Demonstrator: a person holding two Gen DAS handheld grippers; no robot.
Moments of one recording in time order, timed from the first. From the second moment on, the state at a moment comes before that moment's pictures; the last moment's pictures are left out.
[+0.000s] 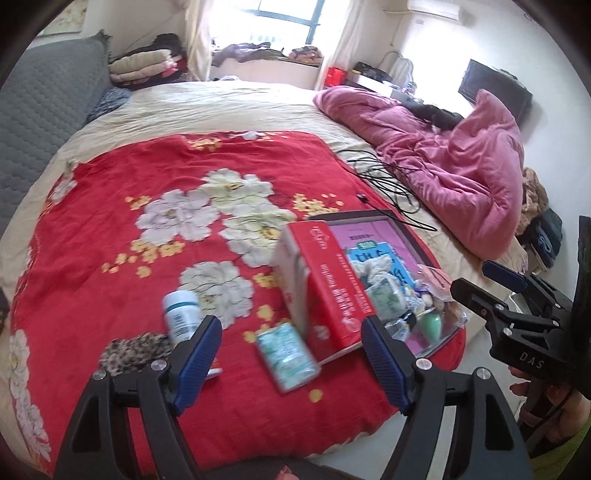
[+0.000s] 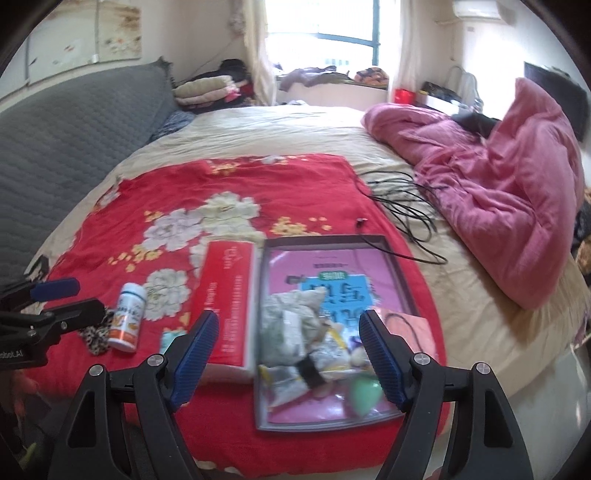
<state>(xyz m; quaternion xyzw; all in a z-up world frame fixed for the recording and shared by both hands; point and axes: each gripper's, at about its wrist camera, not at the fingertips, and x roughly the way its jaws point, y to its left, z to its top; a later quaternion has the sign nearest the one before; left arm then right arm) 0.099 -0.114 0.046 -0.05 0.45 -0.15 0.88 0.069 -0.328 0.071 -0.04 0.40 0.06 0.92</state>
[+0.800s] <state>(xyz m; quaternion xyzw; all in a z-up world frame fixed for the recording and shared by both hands) 0.056 0.009 0.005 -0.10 0.47 -0.07 0.87 0.056 -0.198 0.052 -0.11 0.41 0.15 0.89</state>
